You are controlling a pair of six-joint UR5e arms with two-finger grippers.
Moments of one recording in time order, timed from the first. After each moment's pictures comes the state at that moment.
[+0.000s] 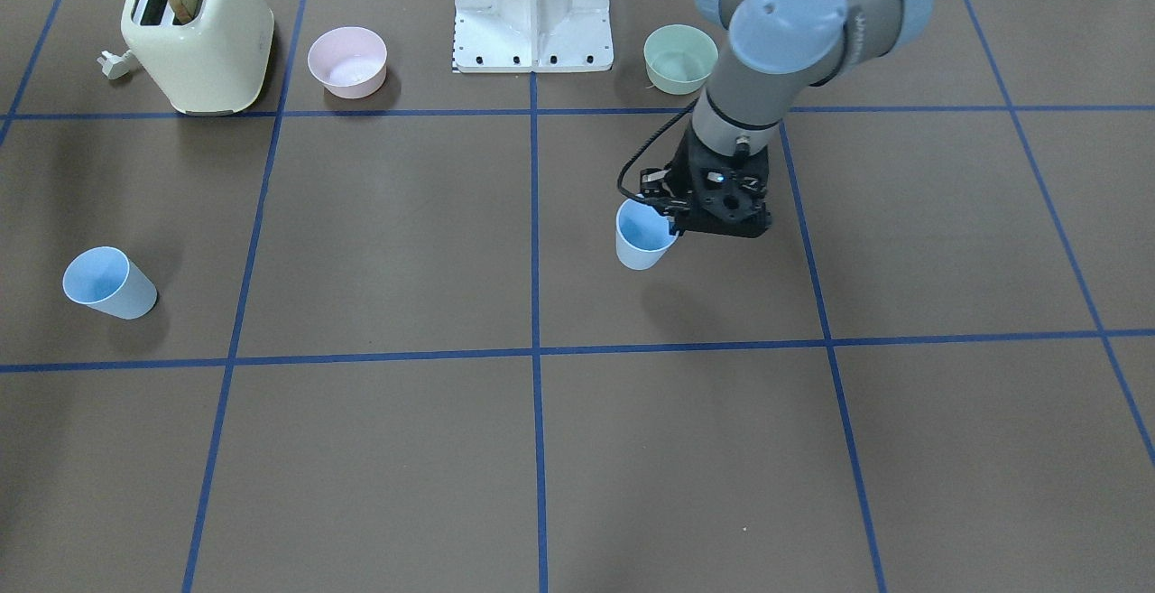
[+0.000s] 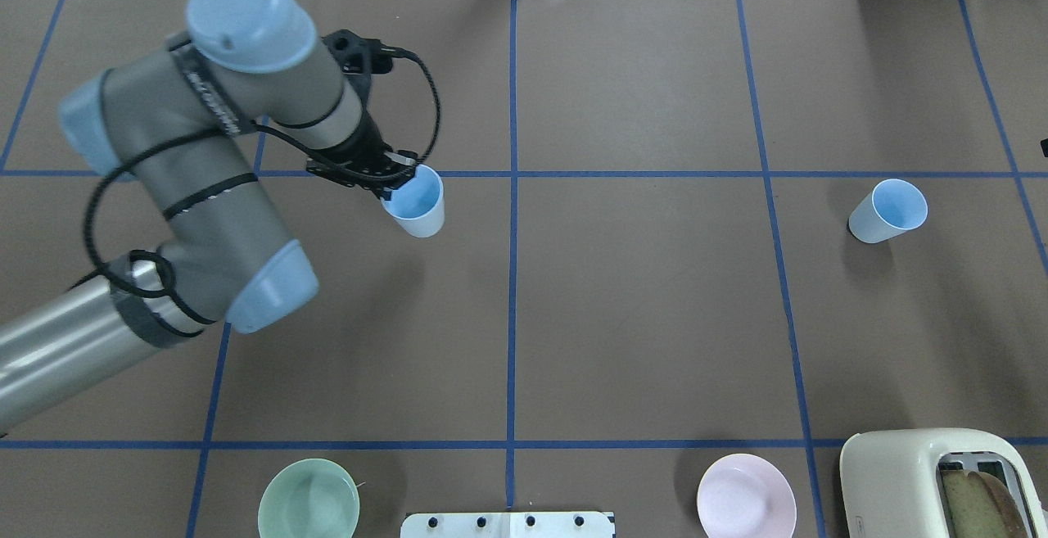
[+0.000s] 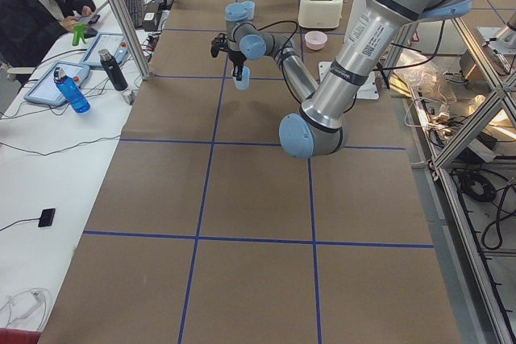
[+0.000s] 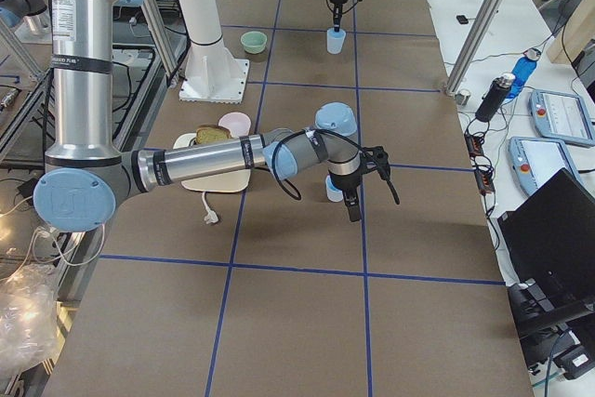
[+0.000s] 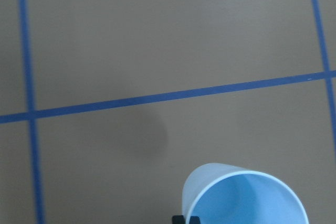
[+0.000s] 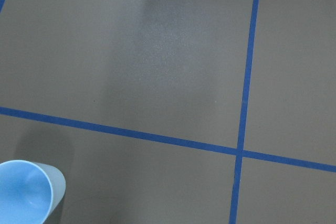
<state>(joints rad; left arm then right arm) -0.70 -2.27 -1.70 -1.54 -2.04 -1.00 1.34 -1.62 1.82 -1.30 2.14 0.31</state>
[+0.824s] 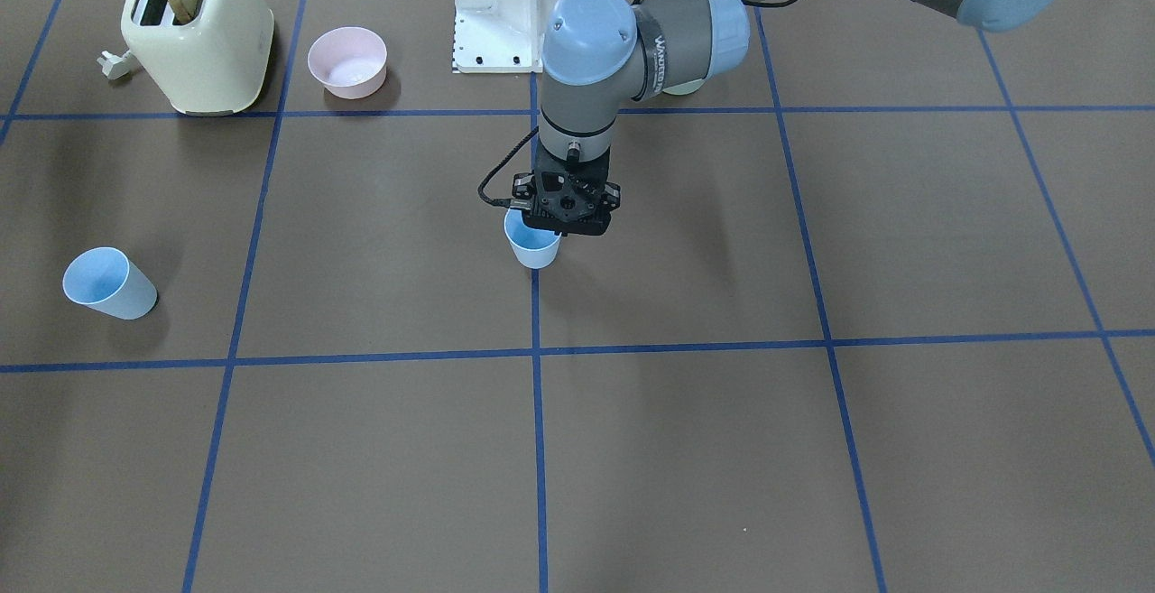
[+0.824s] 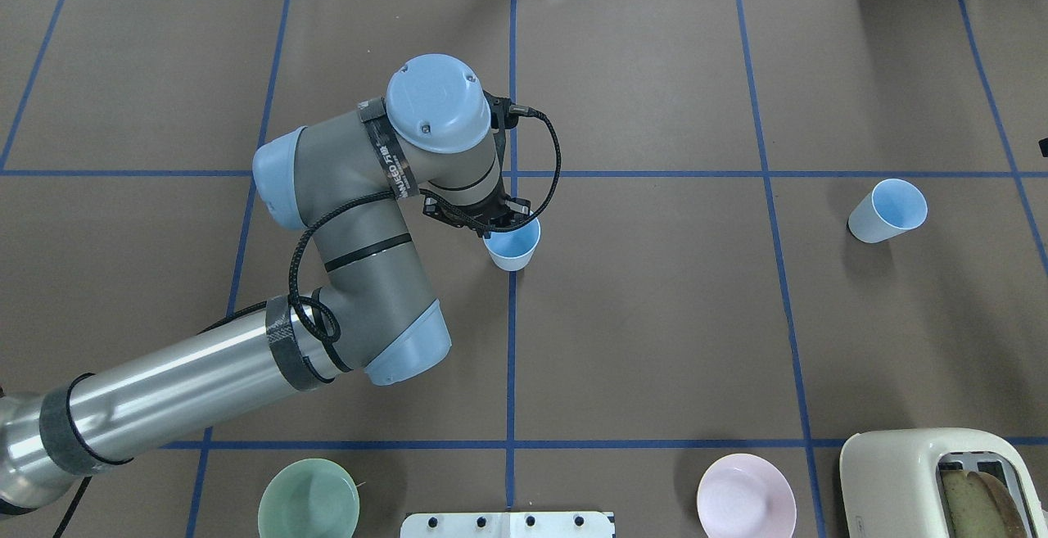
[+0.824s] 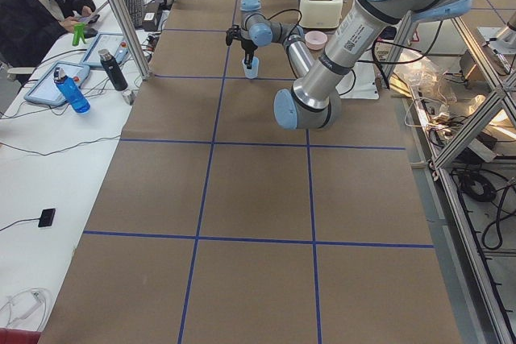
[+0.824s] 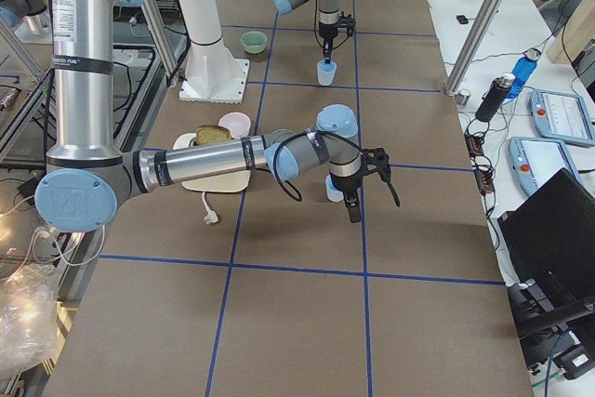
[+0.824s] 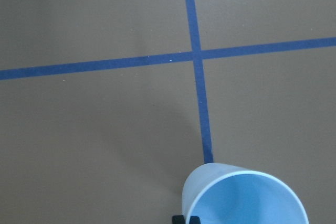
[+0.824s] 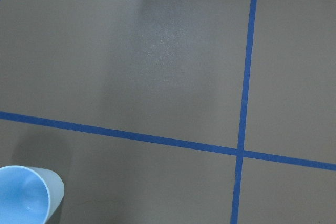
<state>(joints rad) -0.55 -2.43 -1.51 -1.59 -1.91 -1.07 1.34 -1.62 1.81 -1.30 2.14 0.31</state>
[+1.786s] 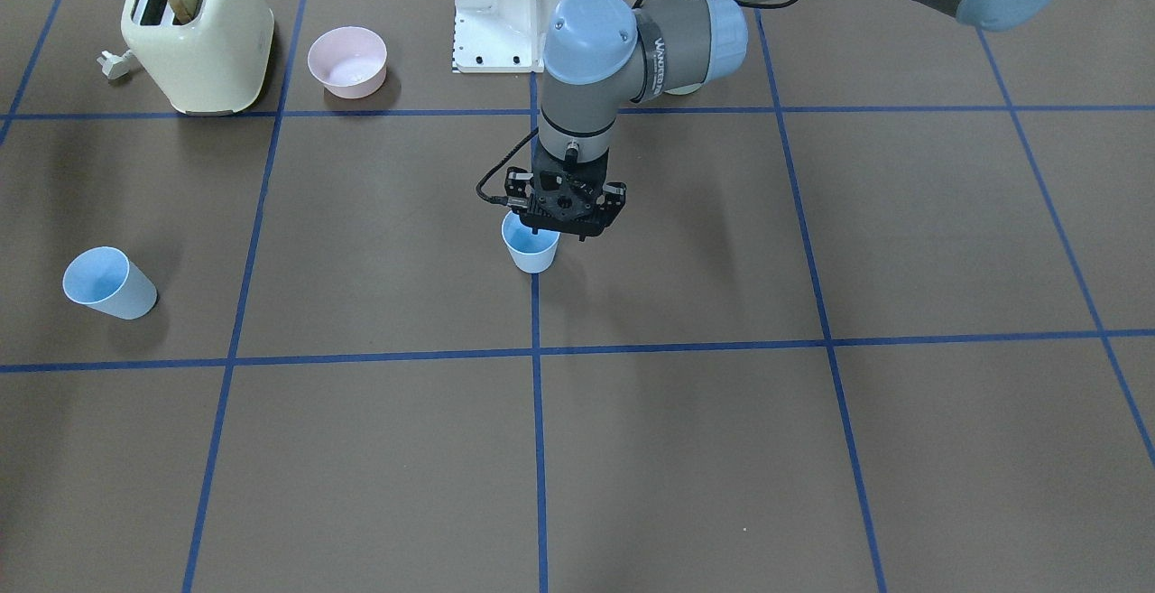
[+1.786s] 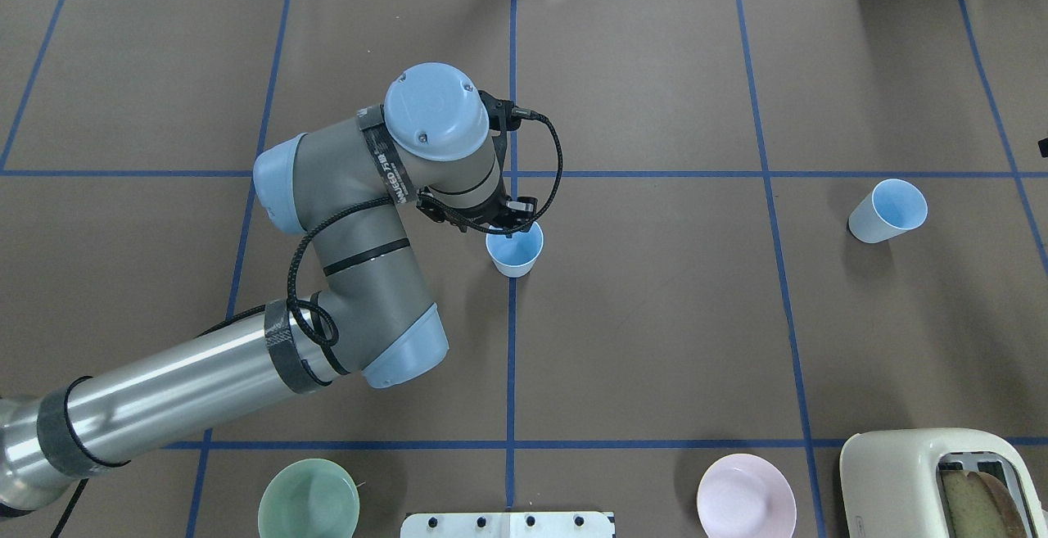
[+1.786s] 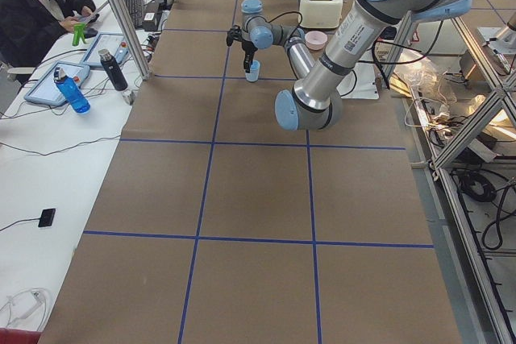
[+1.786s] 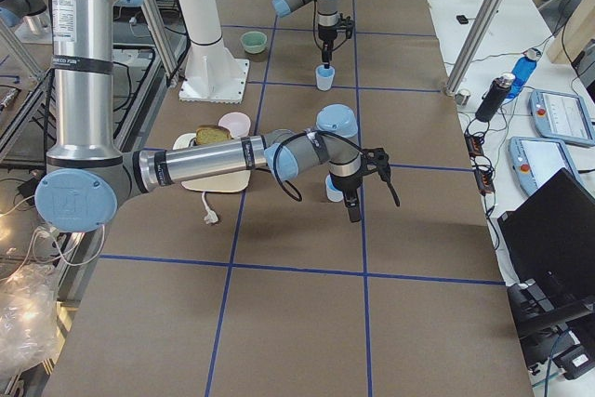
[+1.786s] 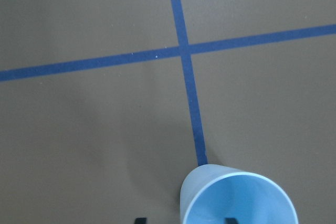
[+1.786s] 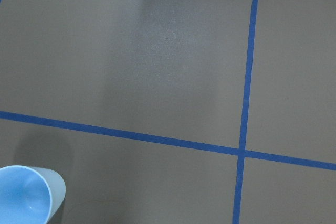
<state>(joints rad) -0.58 -2.41 -1.55 -1.58 -1.90 -1.03 1.34 -1.62 1.81 -1.30 2.15 0.31</state>
